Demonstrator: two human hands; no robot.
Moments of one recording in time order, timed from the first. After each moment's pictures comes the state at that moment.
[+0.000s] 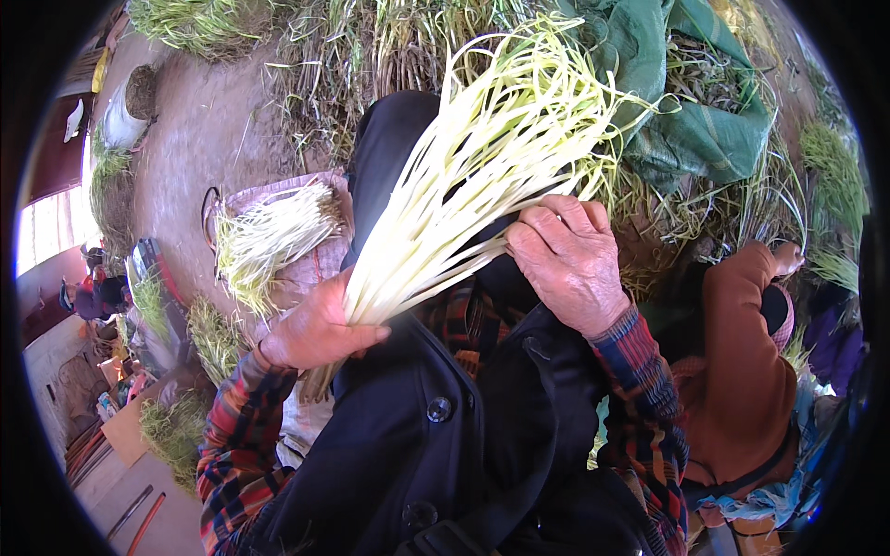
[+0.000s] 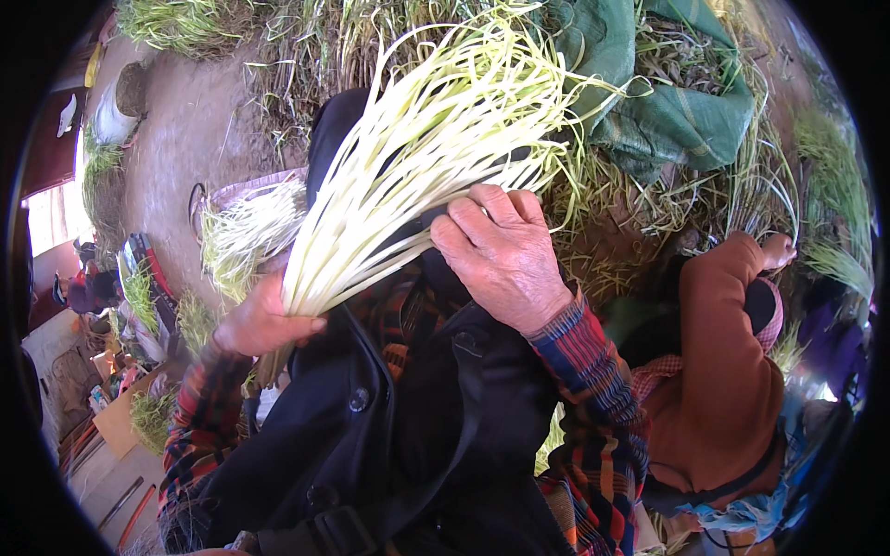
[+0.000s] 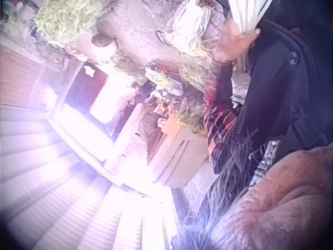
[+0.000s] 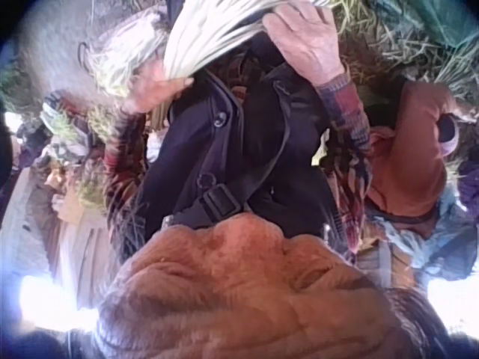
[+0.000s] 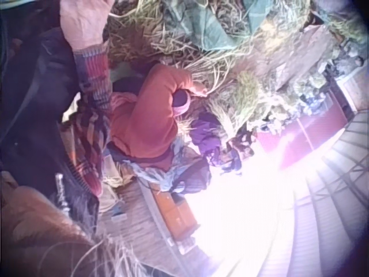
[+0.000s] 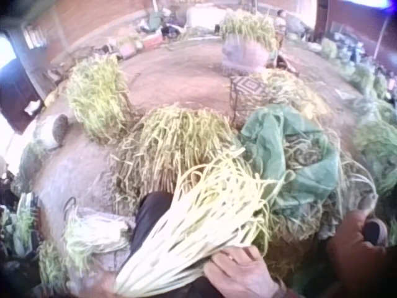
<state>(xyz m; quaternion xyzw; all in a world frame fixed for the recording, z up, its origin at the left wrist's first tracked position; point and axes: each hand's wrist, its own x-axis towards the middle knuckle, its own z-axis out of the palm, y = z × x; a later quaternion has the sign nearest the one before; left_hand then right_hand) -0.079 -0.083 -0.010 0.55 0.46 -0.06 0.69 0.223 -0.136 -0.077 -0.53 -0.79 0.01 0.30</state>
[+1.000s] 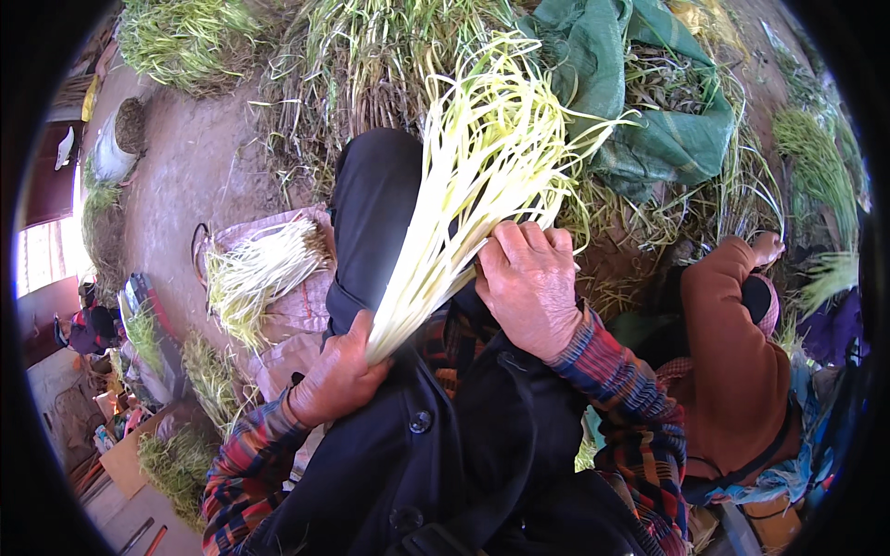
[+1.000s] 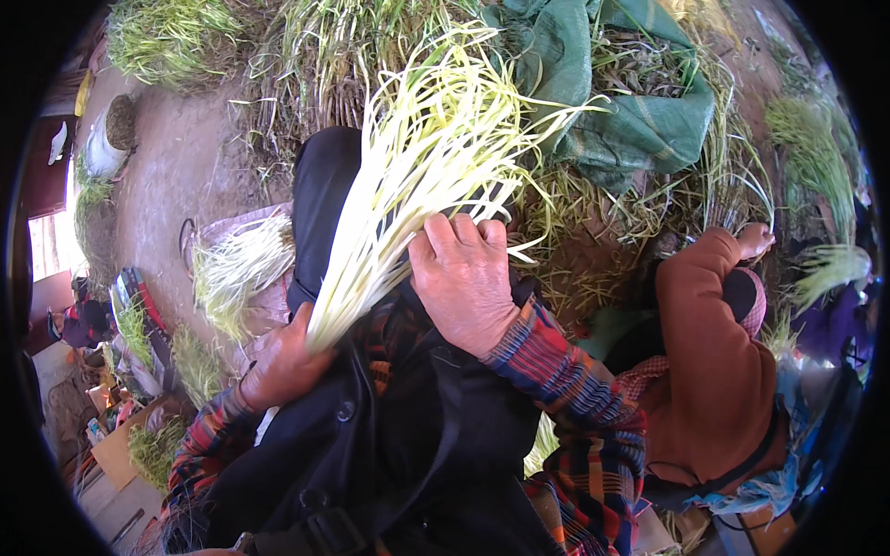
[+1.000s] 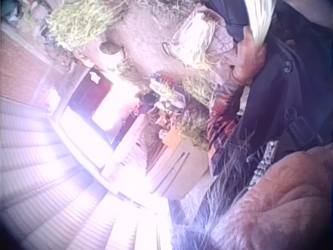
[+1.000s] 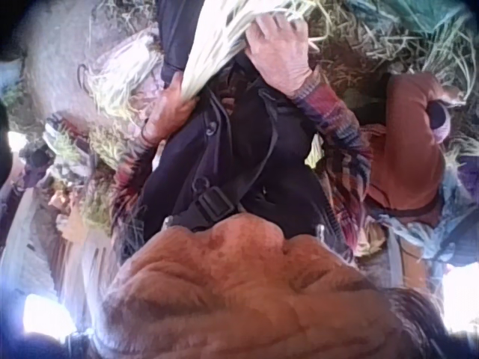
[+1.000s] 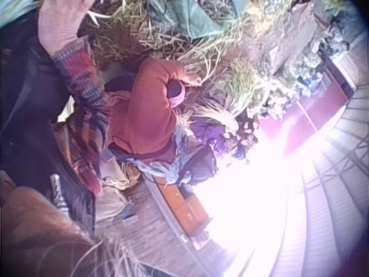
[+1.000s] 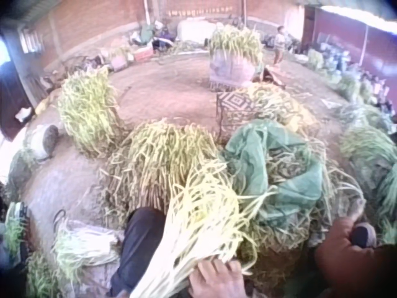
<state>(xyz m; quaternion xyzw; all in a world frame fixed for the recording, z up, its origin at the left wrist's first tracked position) -0.053 -0.124 -0.014 0.77 0.46 -0.09 0.44 0.206 -0.148 -0.074 -0.63 -0.74 0.03 0.22</state>
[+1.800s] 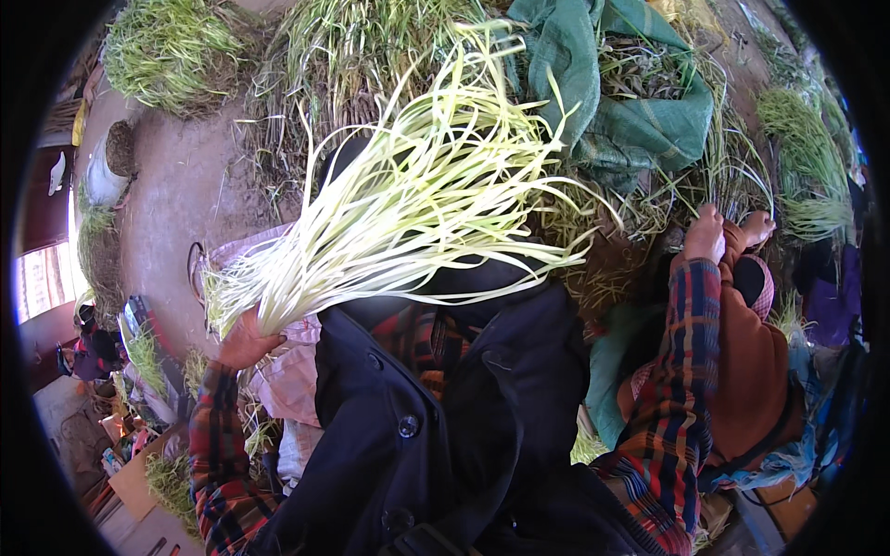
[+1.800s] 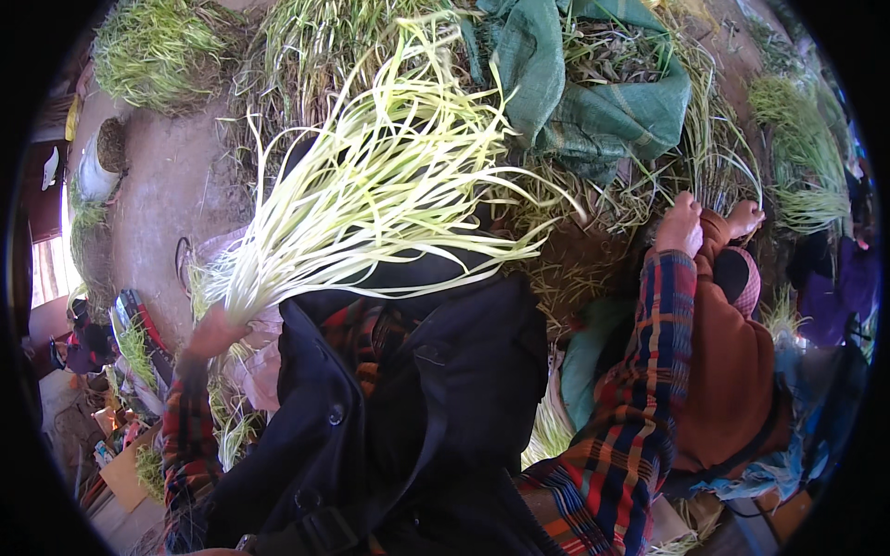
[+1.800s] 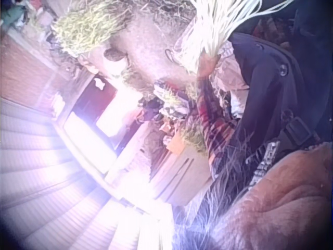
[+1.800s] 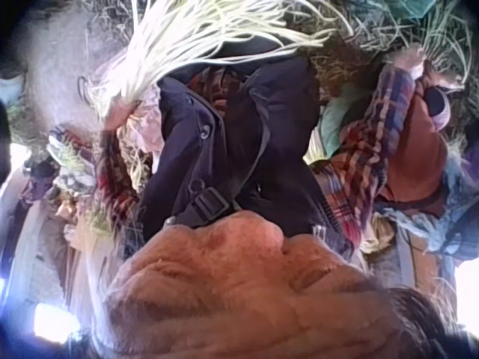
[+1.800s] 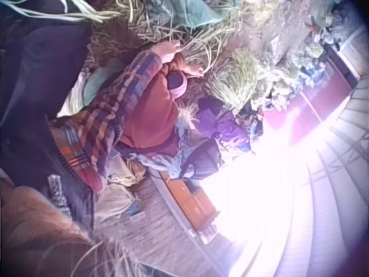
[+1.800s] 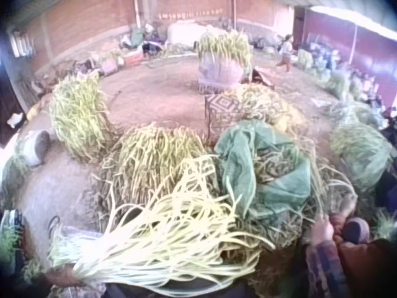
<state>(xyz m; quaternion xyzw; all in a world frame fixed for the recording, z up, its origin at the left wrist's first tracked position) -0.212 -0.043 -0.063 0.75 0.51 -0.19 0.38 0.528 -0.233 -0.203 -0.94 -0.34 -0.05 0.02</state>
